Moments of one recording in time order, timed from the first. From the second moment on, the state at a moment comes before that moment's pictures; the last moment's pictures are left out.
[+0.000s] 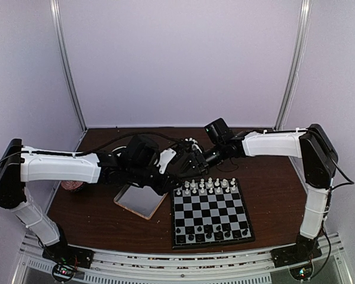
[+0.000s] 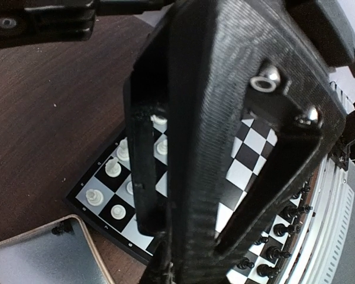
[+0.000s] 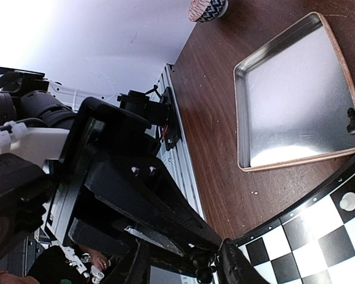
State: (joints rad) left arm -0.98 1.58 1.06 -0.15 0.16 -0.20; right arm 0.68 1.93 1.38 -0.27 -1.13 0.41
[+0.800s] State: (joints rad) left arm -0.98 1.59 1.07 -0.16 0.13 -0.20; right arm 0.67 1.93 1.33 -0.21 -1.14 0.46
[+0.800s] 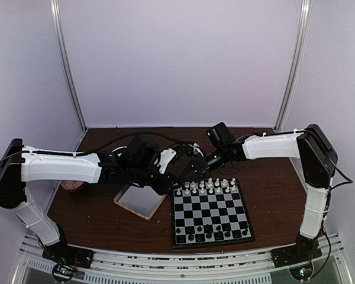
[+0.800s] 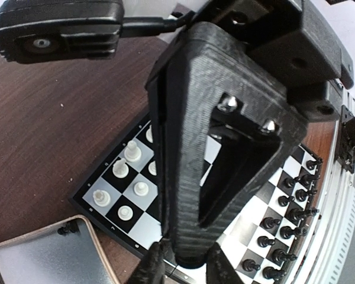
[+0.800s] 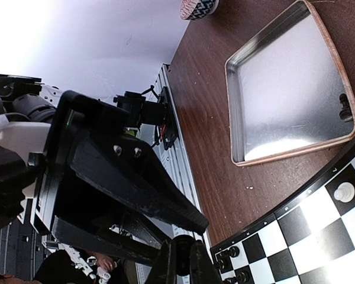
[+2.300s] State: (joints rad) left arm -0.84 1.64 1.05 -0.08 0.04 -0.34; right arm 0.81 1.34 0.78 -0.76 -0.31 -0.71
